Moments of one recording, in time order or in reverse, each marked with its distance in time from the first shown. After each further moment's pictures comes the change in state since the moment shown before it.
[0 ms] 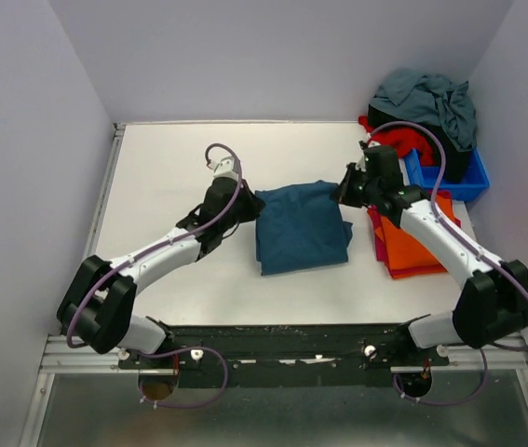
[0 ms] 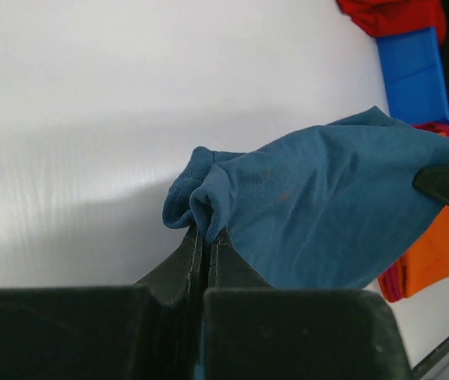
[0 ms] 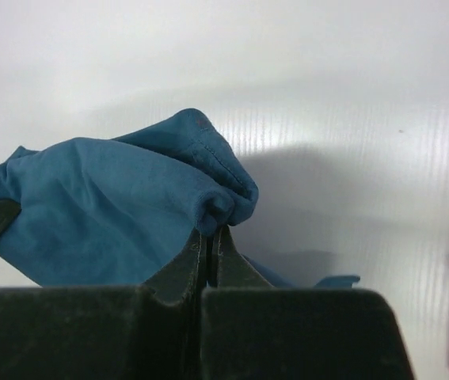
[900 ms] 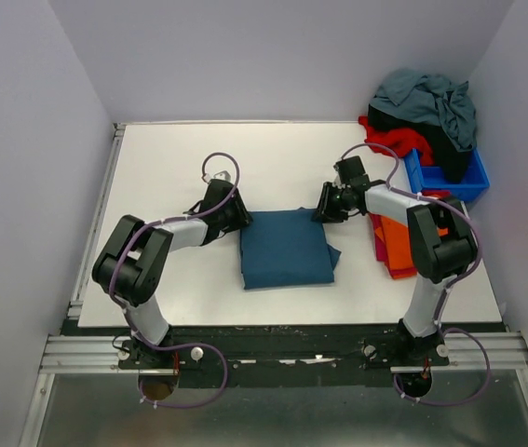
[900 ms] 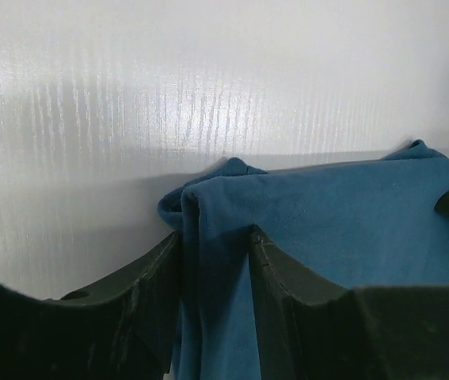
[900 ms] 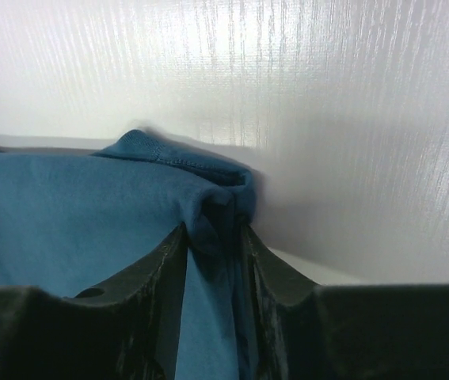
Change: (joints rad) left arm 0.133 0.290 0.024 -0.033 0.102 0.014; right arm -0.013 0.430 0.075 0.036 -0.116 0.029
